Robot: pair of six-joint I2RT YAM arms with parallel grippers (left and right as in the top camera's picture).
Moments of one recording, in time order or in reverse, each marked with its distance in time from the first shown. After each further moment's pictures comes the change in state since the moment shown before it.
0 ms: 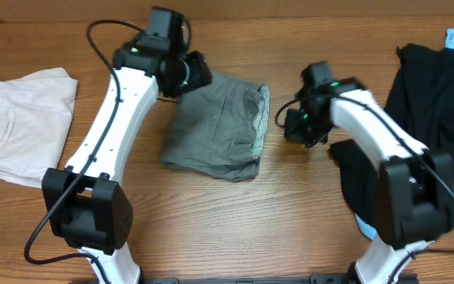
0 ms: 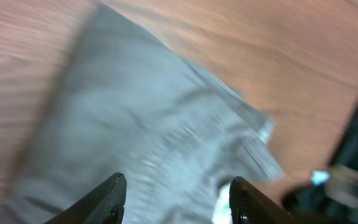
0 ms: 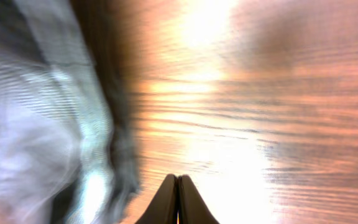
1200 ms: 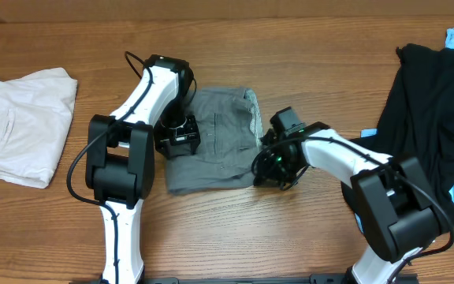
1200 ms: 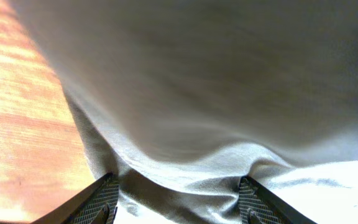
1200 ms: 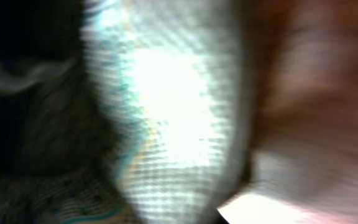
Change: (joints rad) left arm -0.006 0.364 0.008 -0.537 -0.126 0.116; right arm 0.201 -0.009 -0.386 0.293 -0.222 0.068
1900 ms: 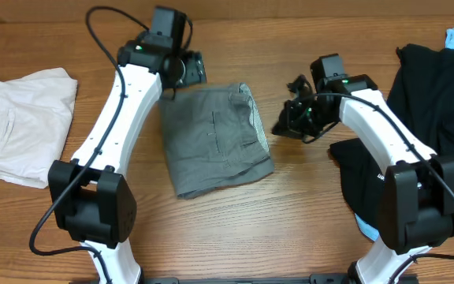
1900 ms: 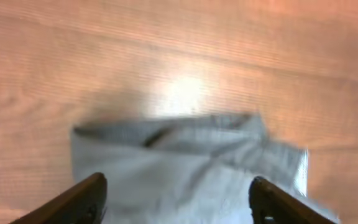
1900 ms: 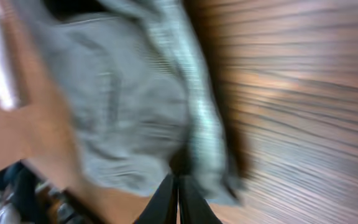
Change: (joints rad) left arm -0.001 -0.320 0.013 0.564 -0.116 -0.010; right arm -0.209 0.005 0.365 -0.226 -0.092 -0.151
